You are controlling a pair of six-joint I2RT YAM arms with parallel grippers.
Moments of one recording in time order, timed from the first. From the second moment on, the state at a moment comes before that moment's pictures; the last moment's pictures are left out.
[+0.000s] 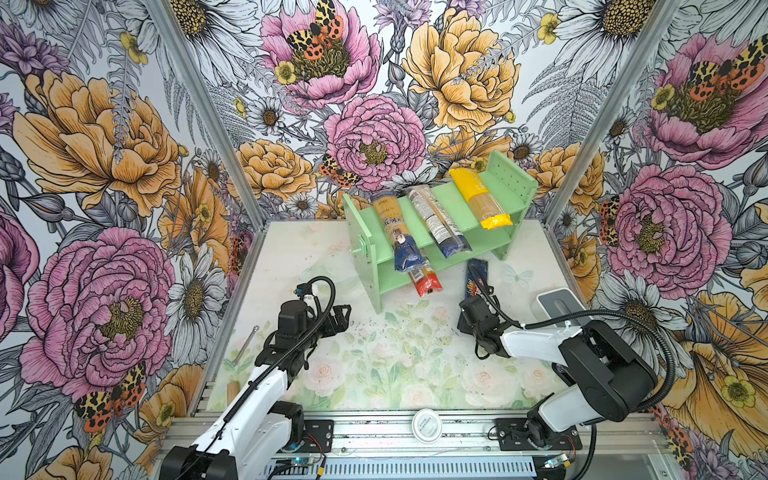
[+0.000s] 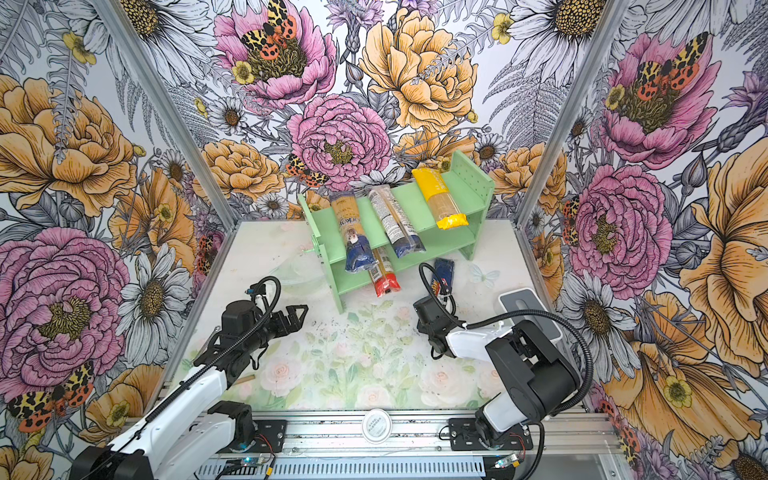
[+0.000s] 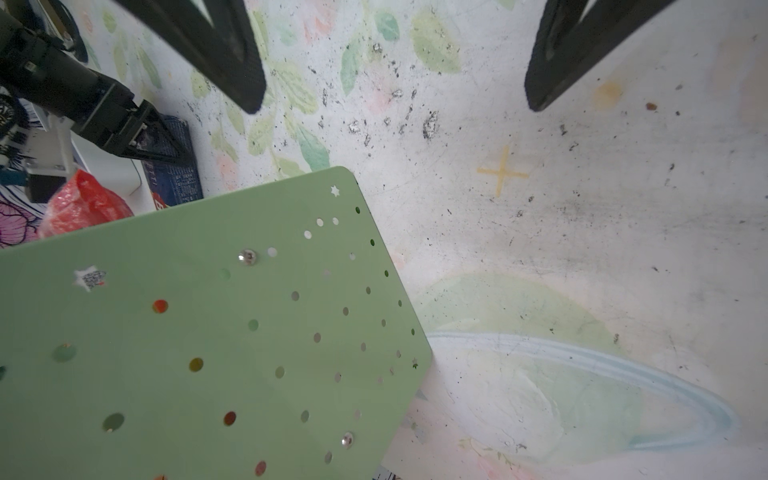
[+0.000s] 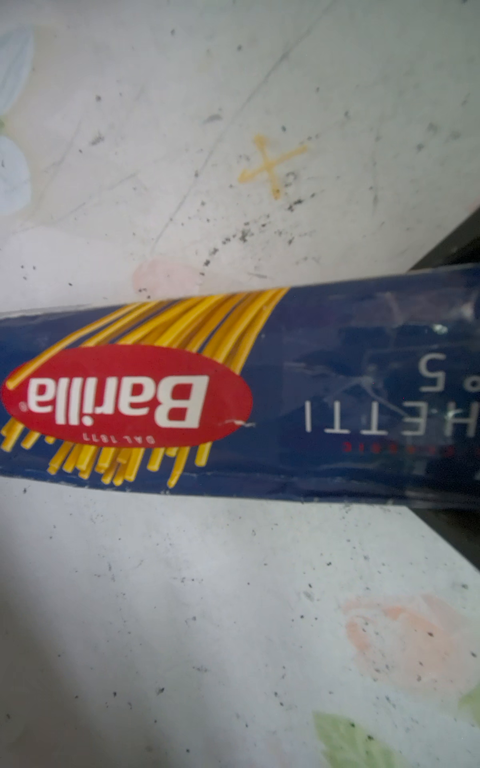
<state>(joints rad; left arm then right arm) -0.16 0.88 0.35 -0.03 0.24 -0.48 0.54 1.53 0.54 0.03 0.42 0.68</state>
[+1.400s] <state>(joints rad) -0.16 0.88 0.35 -0.03 0.24 -0.48 0.41 1.02 0.50 -0.46 0.15 0.51</state>
